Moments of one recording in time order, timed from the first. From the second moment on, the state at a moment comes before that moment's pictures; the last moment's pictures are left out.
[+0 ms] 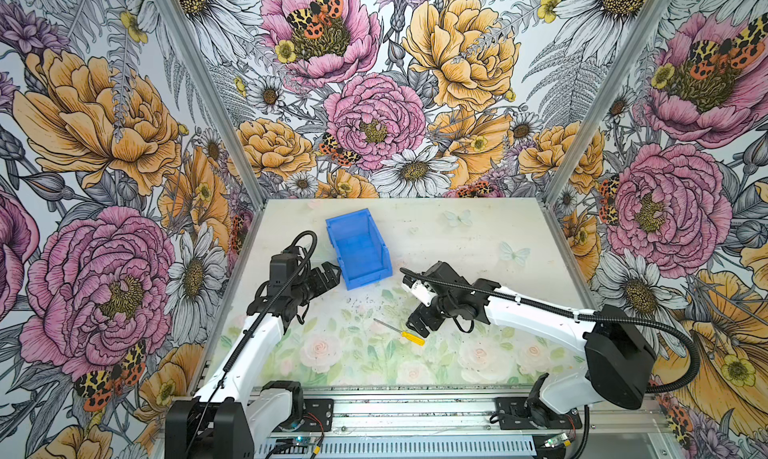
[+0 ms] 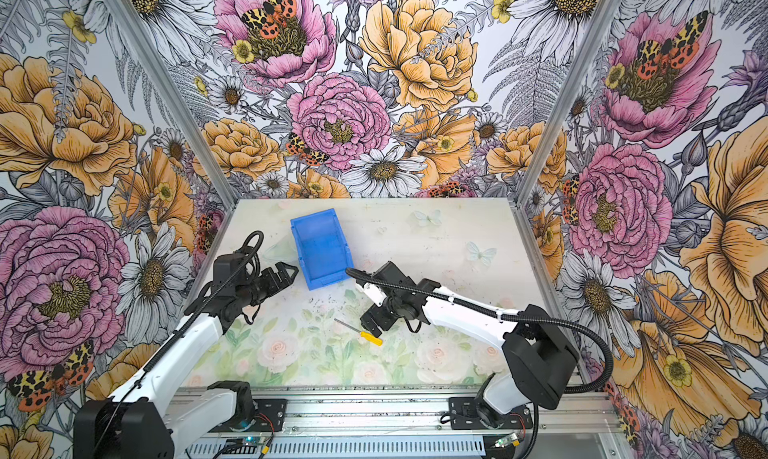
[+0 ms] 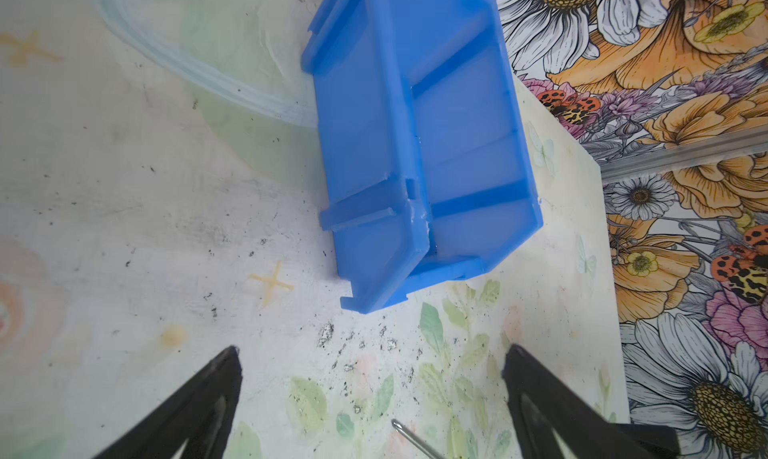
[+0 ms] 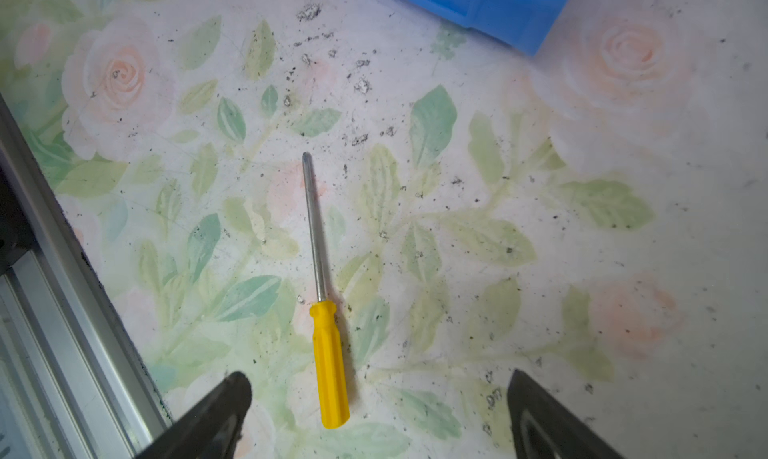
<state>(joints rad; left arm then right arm) -0.06 1.04 0.64 -0.31 0.29 -0.59 0.83 1.51 0.96 -0.50 -0.19 -0.02</state>
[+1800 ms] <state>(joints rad) -0.03 0.96 0.58 -0.41 0.30 -0.66 0.93 1.70 0.95 -0.50 -0.16 0.00</state>
